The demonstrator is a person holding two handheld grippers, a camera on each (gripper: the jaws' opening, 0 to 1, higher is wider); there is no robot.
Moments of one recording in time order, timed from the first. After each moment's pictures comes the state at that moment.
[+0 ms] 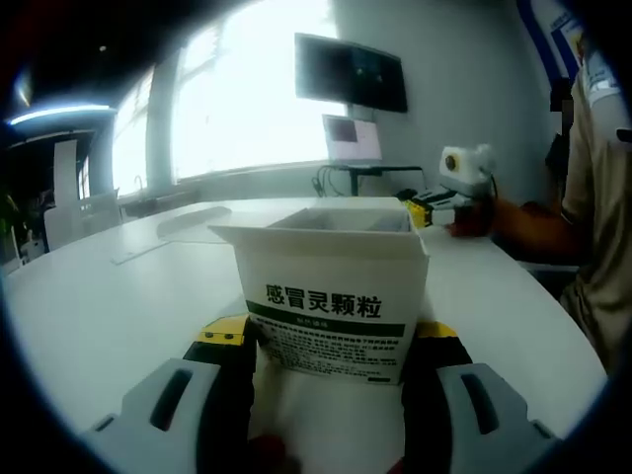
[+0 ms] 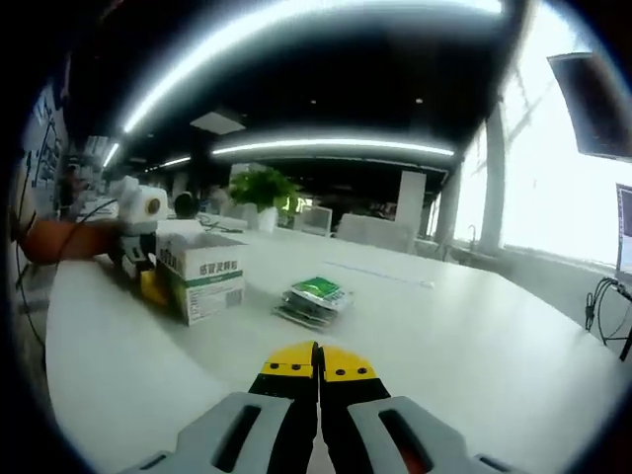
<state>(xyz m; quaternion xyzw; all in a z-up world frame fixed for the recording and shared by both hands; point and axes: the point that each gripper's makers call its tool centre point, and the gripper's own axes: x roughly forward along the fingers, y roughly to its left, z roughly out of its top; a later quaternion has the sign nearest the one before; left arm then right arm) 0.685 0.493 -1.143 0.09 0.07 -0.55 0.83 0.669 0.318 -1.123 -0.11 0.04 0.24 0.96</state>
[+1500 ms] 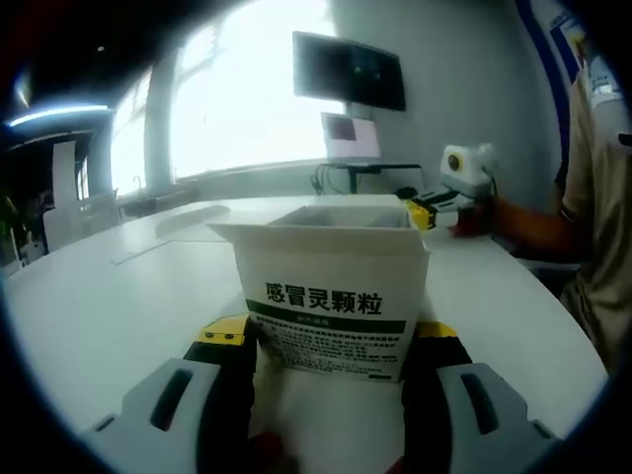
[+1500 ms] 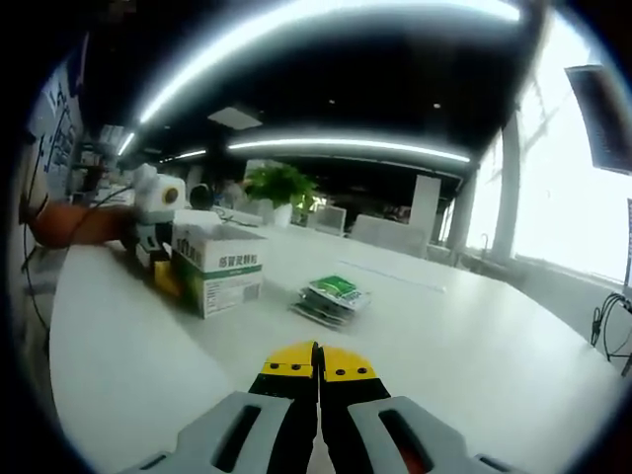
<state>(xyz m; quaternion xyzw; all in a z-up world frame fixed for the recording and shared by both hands) 0.684 0.492 -1.145 0.09 0.07 -0.55 0.83 0.665 0.329 -1.127 -0.13 0.04 0.27 0.95</state>
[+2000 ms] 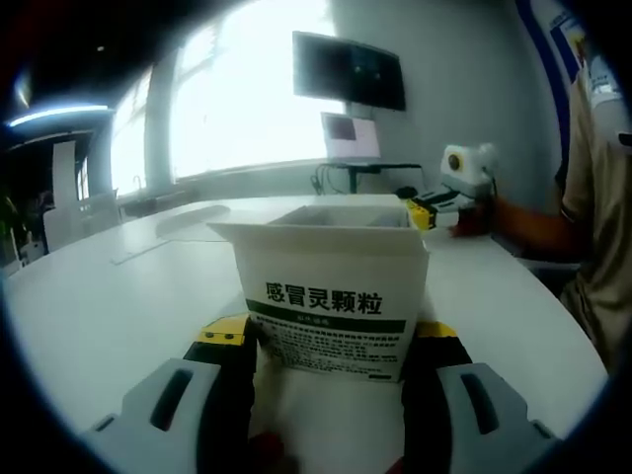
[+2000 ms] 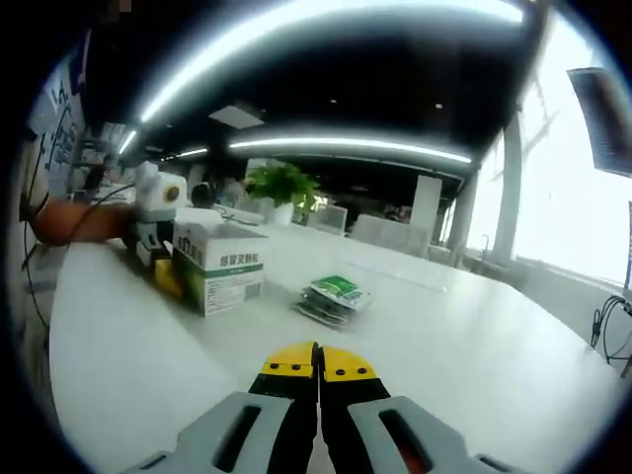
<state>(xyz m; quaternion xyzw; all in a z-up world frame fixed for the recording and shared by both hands) 0.684 0.492 -1.145 0.09 0.07 -0.55 0.83 0.664 0.330 -1.127 -0.13 0.04 0.27 0.95</state>
